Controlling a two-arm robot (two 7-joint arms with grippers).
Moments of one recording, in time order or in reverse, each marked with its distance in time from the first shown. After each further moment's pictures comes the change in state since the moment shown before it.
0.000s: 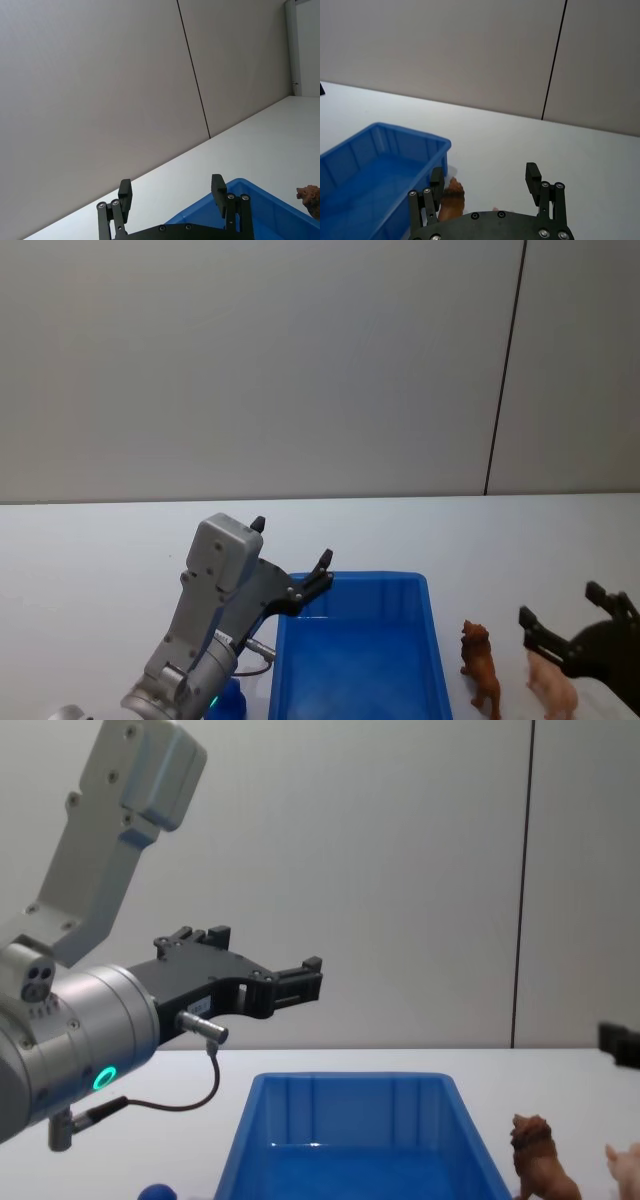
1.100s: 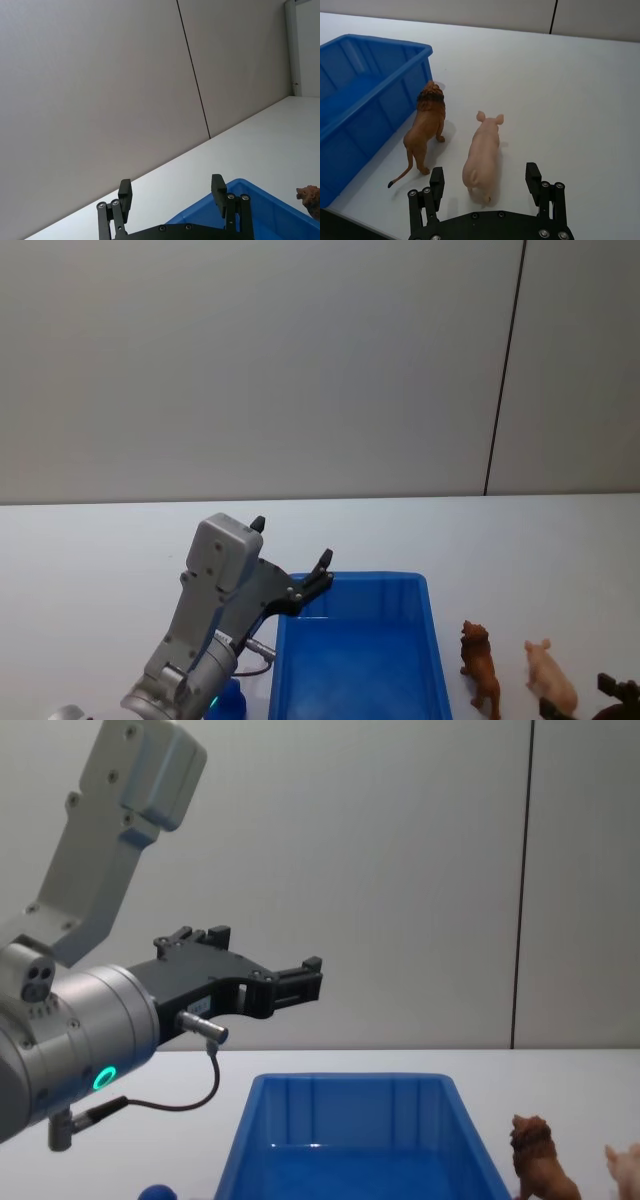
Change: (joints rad) left arm 0.000 0.000 0.000 0.000 0.000 0.000 0.000; right arm -0.024 0.047 0.018 0.150 0.050 0.104 0.111
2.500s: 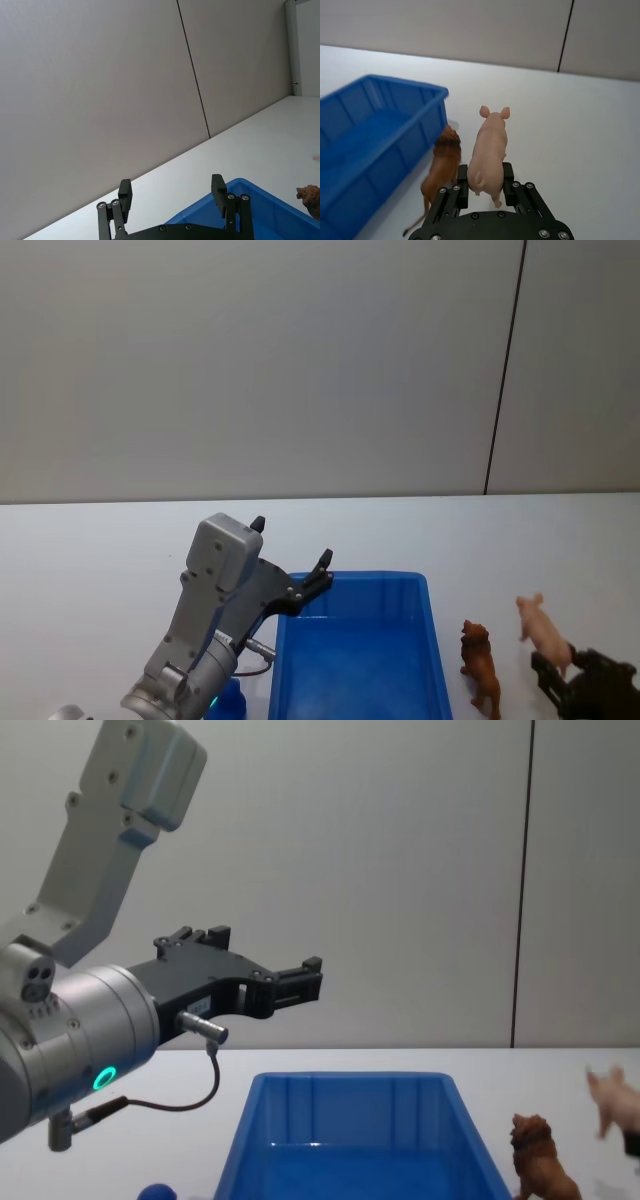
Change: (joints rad) left arm 0.000 0.000 0.000 0.000 0.000 0.000 0.000; right arm 0.065 -0.052 -0.024 0.038 -0.020 -0.087 0.015
